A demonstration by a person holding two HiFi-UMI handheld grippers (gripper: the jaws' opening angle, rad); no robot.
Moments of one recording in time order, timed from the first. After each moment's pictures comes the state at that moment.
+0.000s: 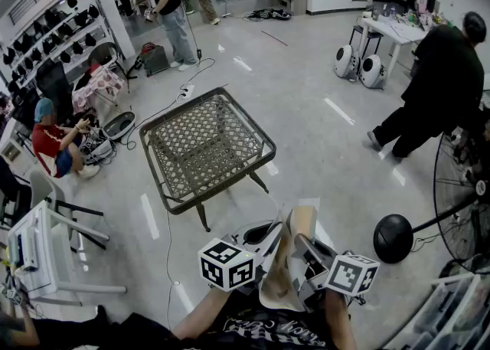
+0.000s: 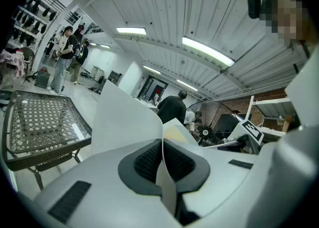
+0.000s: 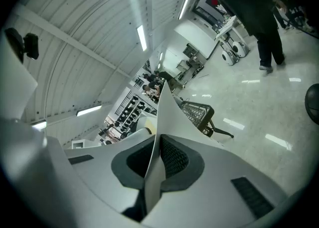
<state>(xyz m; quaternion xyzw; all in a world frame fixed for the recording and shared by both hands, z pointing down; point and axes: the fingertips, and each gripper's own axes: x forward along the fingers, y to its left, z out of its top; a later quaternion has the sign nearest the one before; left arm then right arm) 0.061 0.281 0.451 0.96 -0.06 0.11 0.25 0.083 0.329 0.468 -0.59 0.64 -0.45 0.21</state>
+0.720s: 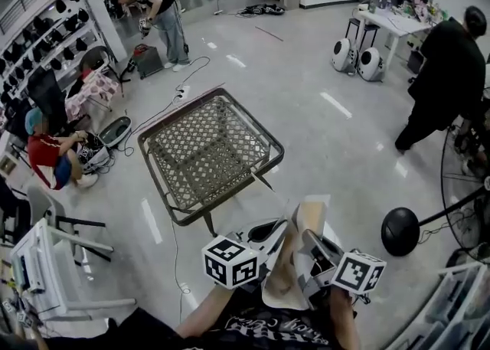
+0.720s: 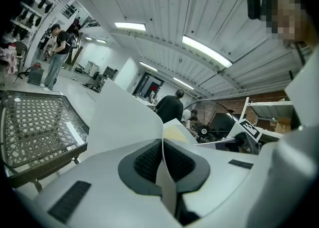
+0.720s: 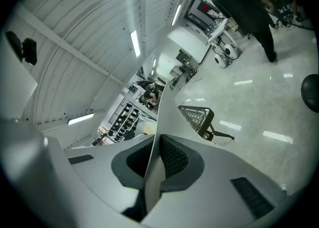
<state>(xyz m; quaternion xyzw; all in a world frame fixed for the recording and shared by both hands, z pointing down) 0.046 0.199 0.465 0.96 -0.02 0.12 0.26 0.078 0.250 0.474 -0.63 0.60 -0.44 0.22</state>
